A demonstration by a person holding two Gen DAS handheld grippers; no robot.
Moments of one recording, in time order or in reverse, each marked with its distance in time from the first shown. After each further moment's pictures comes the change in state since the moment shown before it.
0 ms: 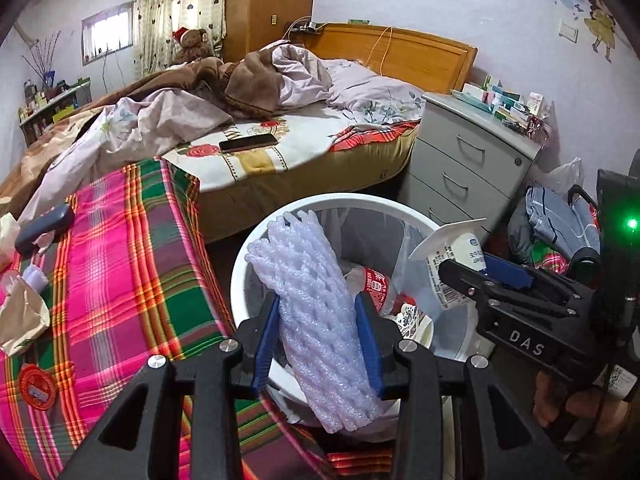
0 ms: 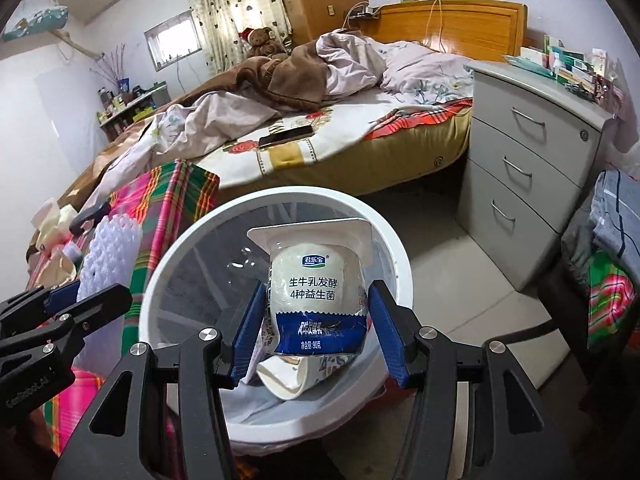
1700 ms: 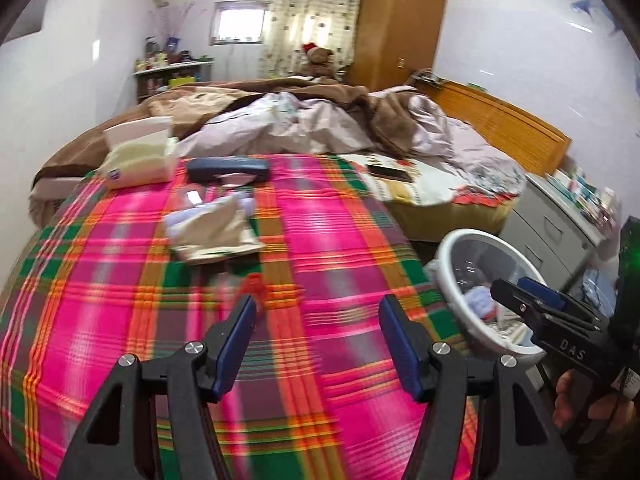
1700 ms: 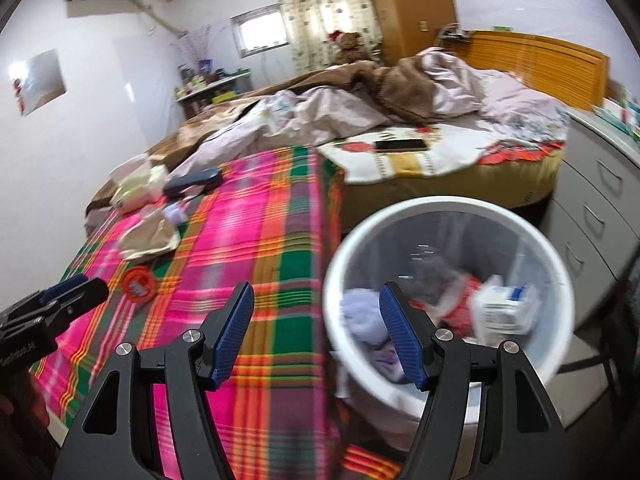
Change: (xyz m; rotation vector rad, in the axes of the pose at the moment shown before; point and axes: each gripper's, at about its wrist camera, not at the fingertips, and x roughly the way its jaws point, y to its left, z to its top) left arm -0.122 0.172 -0.089 -0.322 -0.138 0.256; right arm -0.018 0.135 -0.022 -0.201 -0.029 0.235
